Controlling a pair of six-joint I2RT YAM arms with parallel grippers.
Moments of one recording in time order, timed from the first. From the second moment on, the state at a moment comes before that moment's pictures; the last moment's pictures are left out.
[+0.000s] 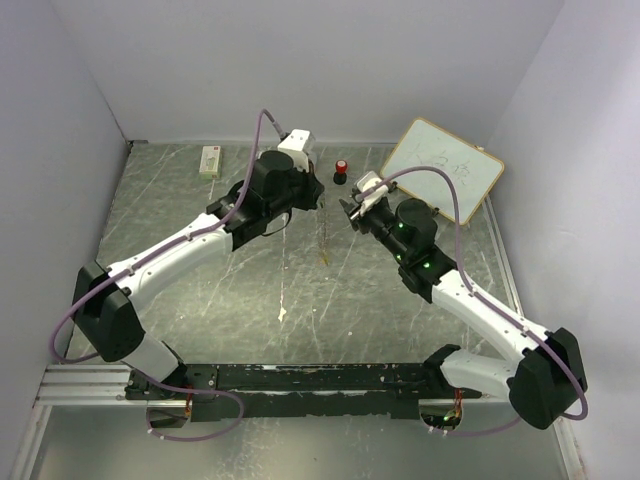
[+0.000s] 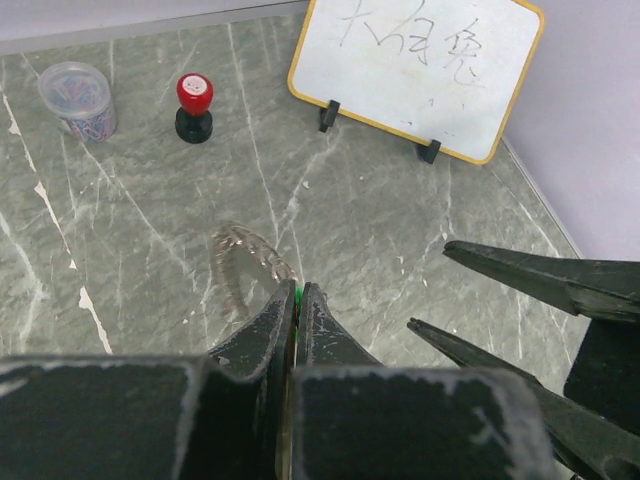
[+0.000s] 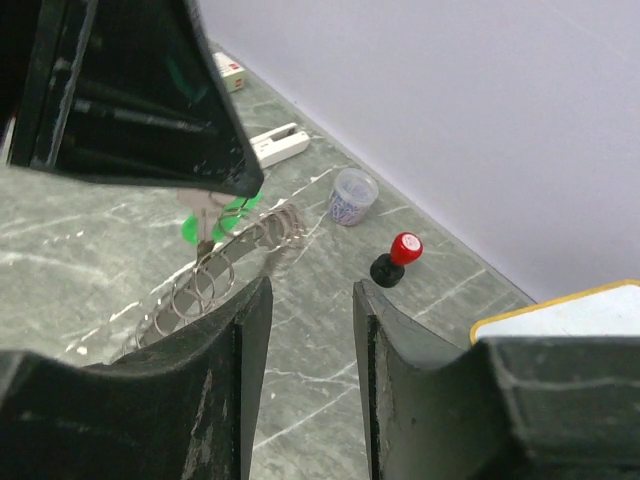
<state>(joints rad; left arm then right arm) -0.77 1.55 1.36 -0.12 -0.15 -0.38 0.59 1.12 0.77 0.33 -0.04 -0.33</state>
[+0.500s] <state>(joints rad) -0.76 1.53 1.36 -0.14 0.00 -0.31 0.51 1.11 0.74 0.33 -0.39 -0.41</state>
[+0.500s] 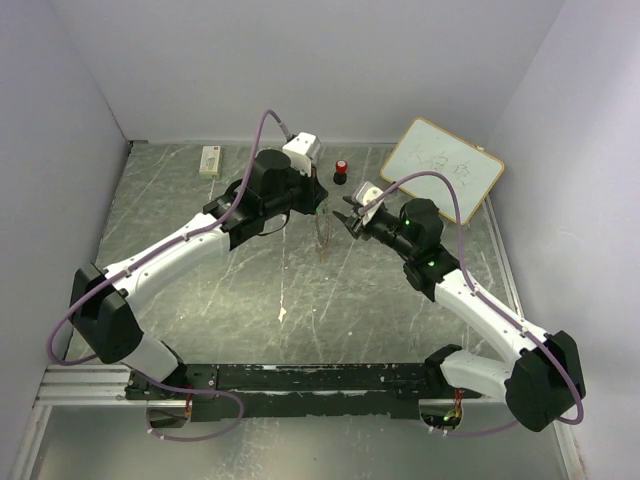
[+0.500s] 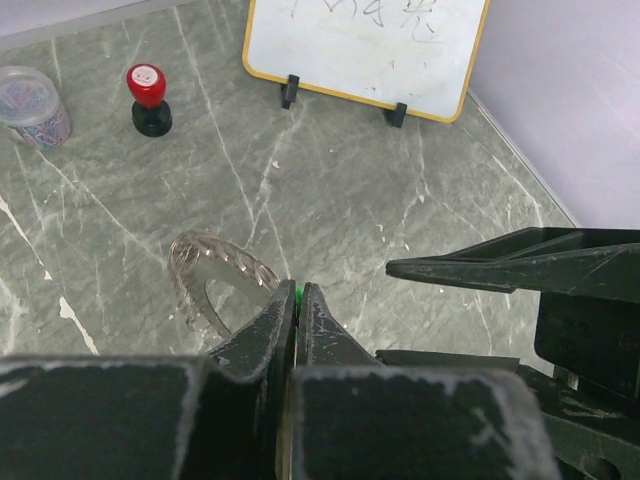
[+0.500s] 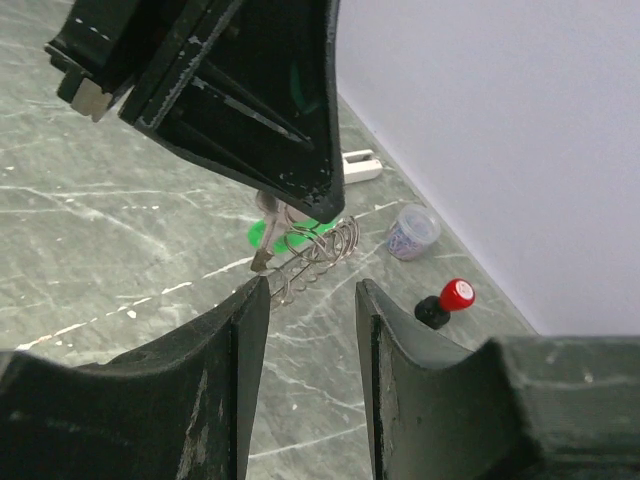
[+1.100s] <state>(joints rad) -0.76 1.51 1.36 -0.17 0.13 -0.25 0.50 1.14 0.75 0.32 -0.49 -0.46</state>
